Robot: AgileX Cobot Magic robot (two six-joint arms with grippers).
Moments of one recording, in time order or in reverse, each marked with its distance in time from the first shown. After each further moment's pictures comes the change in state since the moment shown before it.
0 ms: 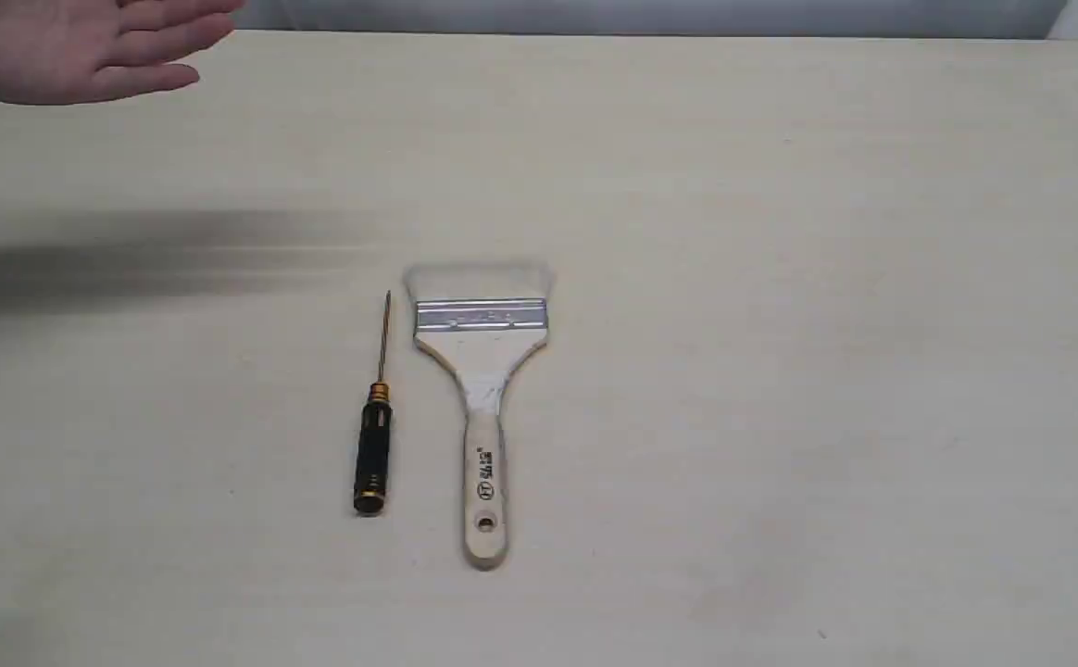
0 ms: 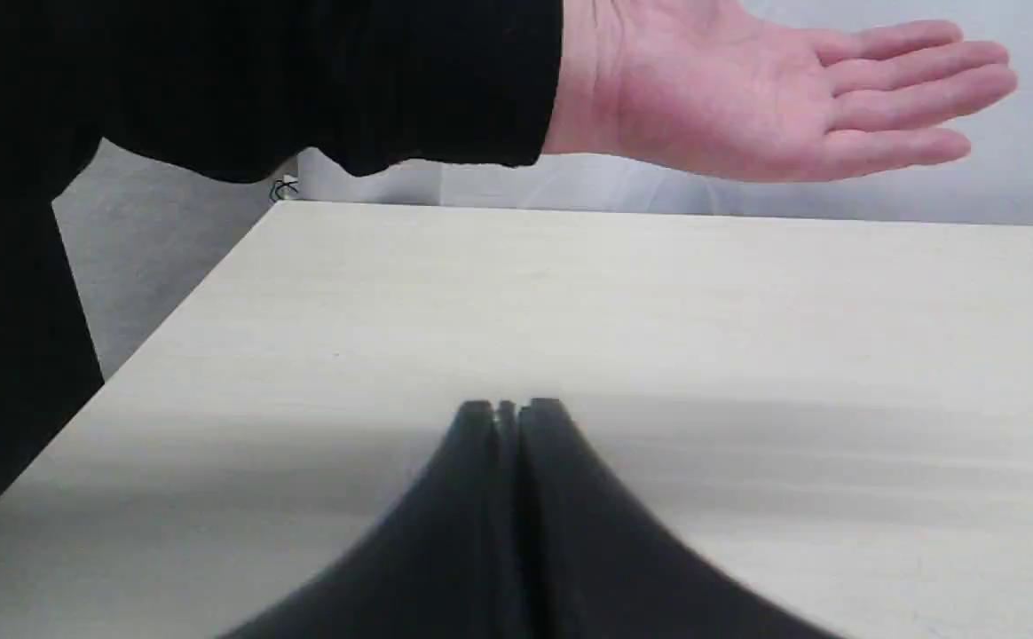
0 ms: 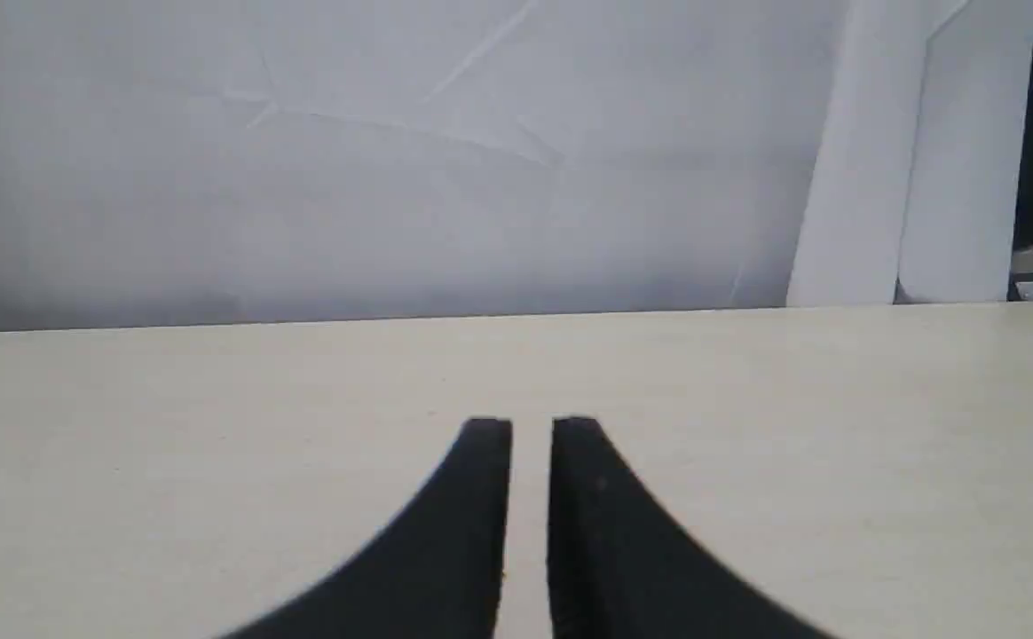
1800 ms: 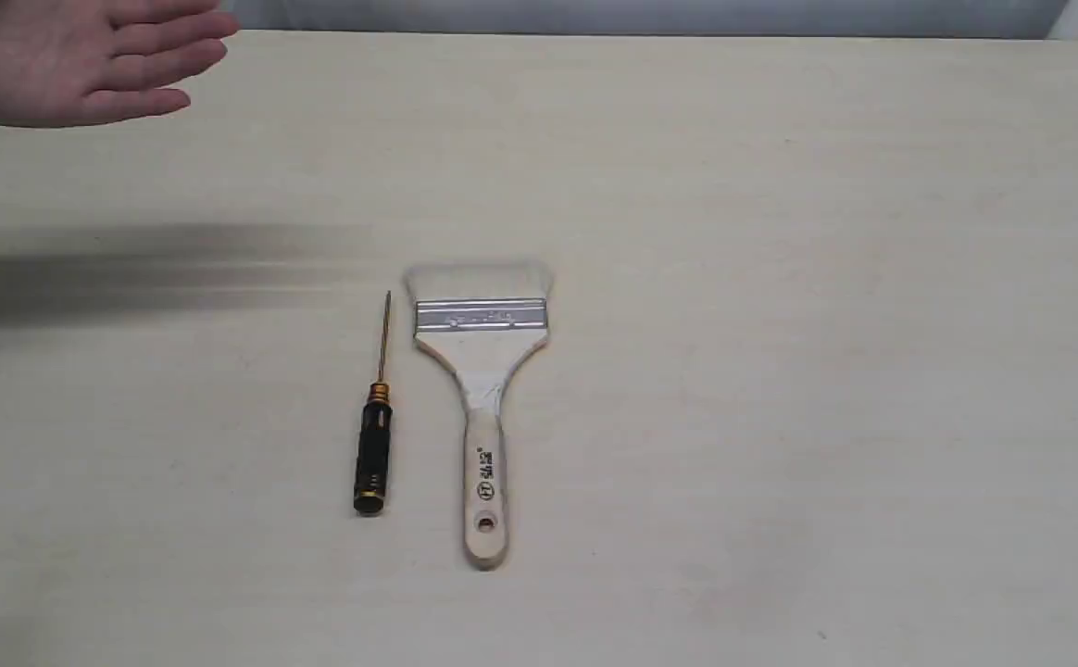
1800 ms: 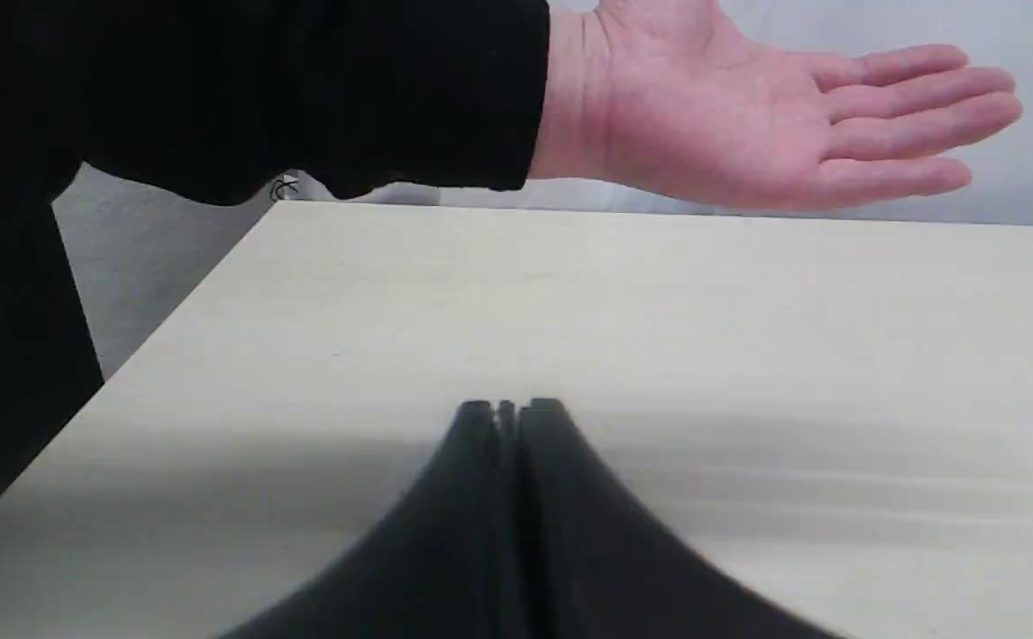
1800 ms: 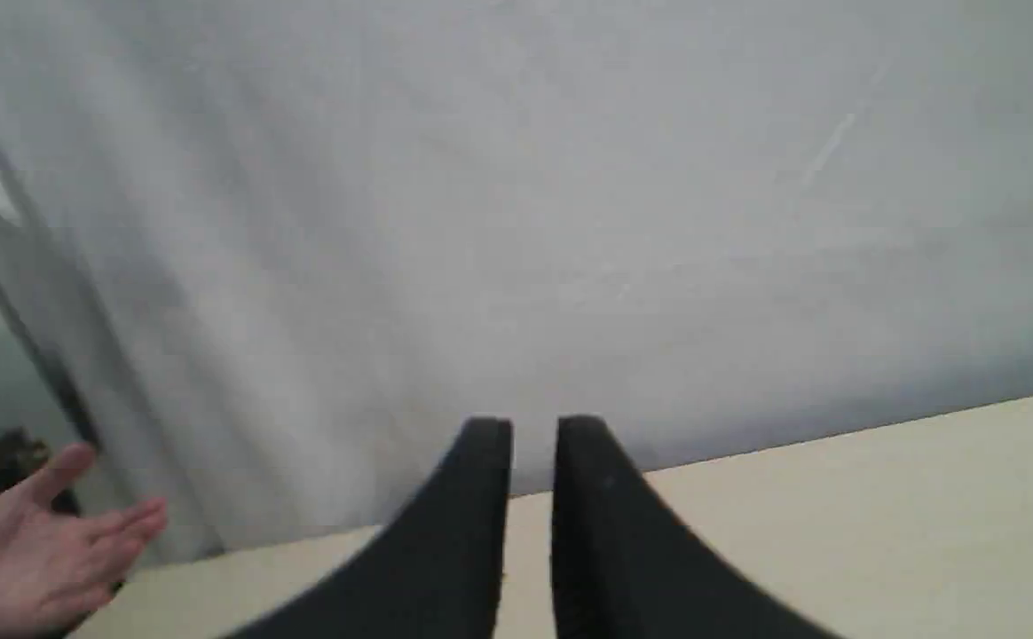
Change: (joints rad) left arm 0.000 0.000 0.000 0.000 0.000 0.000; right arm 0.317 0.136 -0.164 0.333 -0.127 0.039
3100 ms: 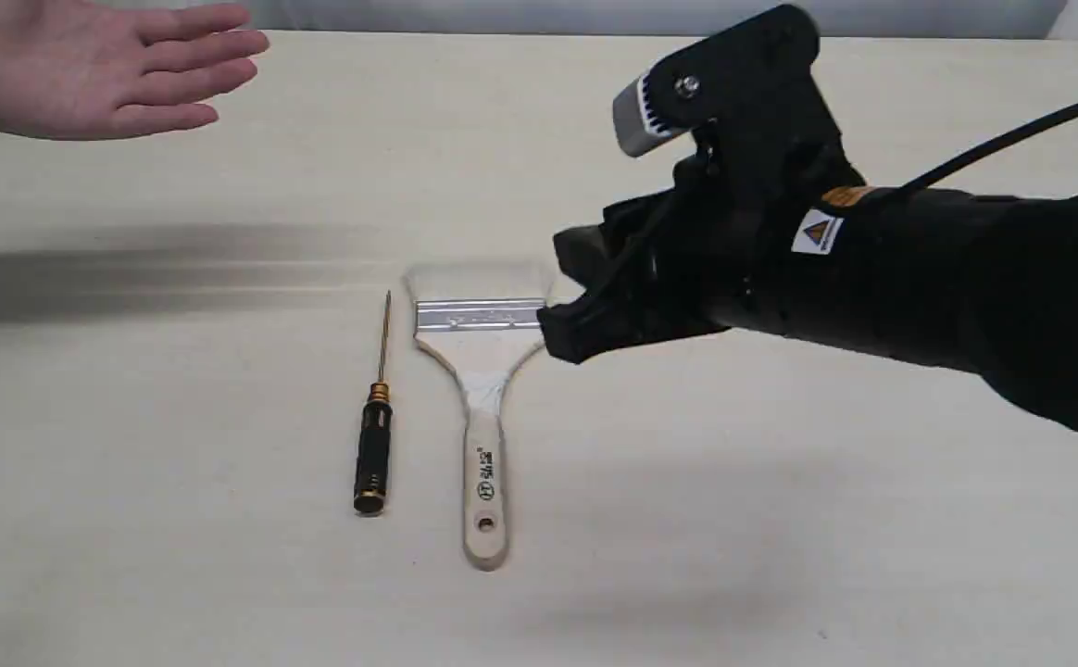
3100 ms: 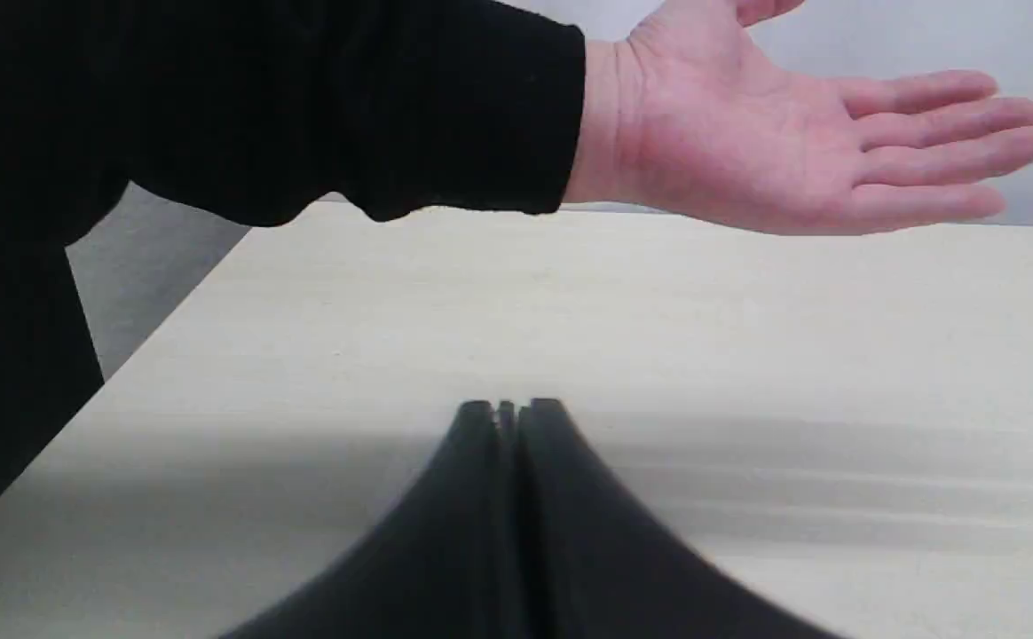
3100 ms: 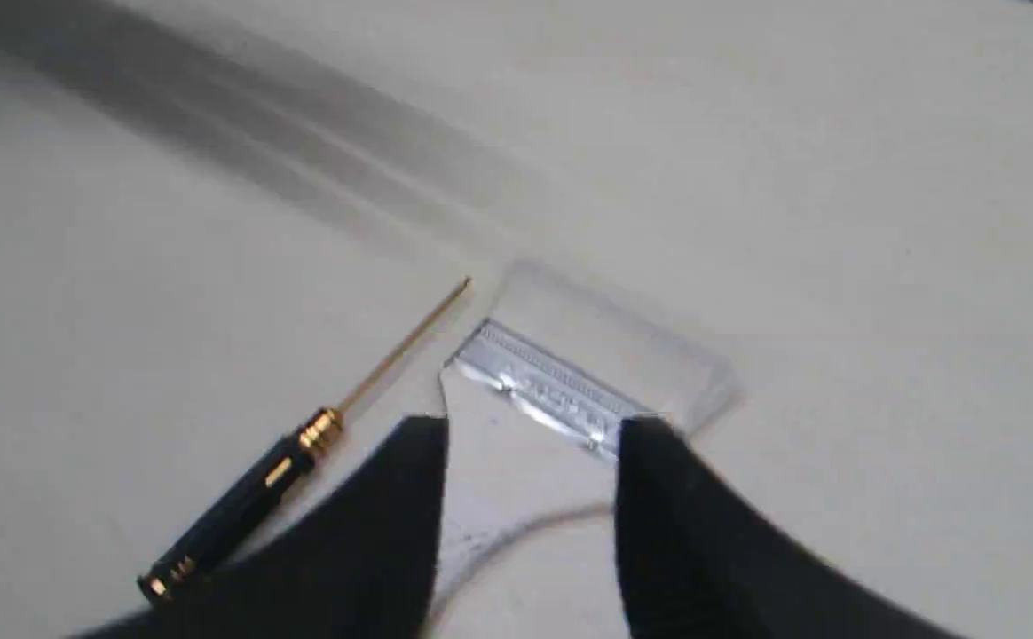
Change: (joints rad) left arm 0.000 0.000 0.000 0.000 0.000 0.000; right arm 0.446 1.234 -0.515 -0.004 -0.028 -0.310
